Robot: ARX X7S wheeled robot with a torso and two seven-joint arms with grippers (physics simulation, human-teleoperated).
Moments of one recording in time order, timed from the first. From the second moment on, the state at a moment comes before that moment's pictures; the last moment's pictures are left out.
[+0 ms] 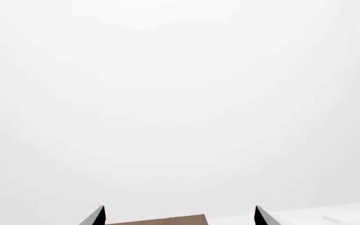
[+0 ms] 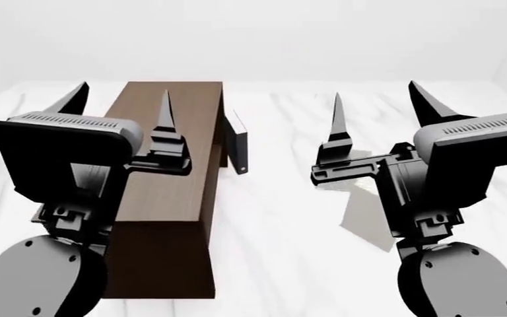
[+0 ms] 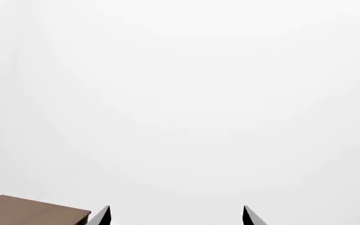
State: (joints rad) left arm -0.53 -0.23 0.07 0.82 -0.32 -0.93 -0.21; right arm 0.48 0.24 -0.11 -0.80 0.19 0.82 0.13
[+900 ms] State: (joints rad) left arm -0.56 -0.25 0.06 0.84 -0.36 -0.96 -0.24; right arm 0.53 0.25 -0.09 -0.83 0.26 0.93 0.14
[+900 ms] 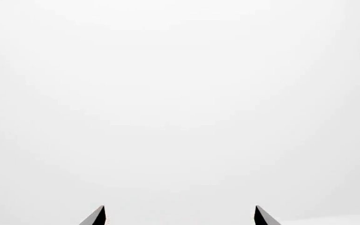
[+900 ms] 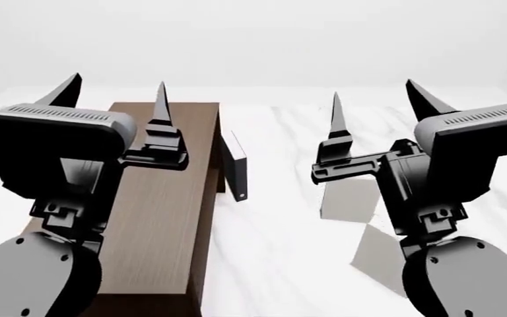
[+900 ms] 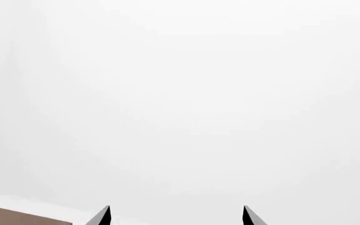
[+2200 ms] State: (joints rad) left arm -0.55 -0.29 0.04 0.90 -0.42 -0.97 -0.26; right arm 1.36 0.92 -0.64 -0.25 1.19 1.51 0.04
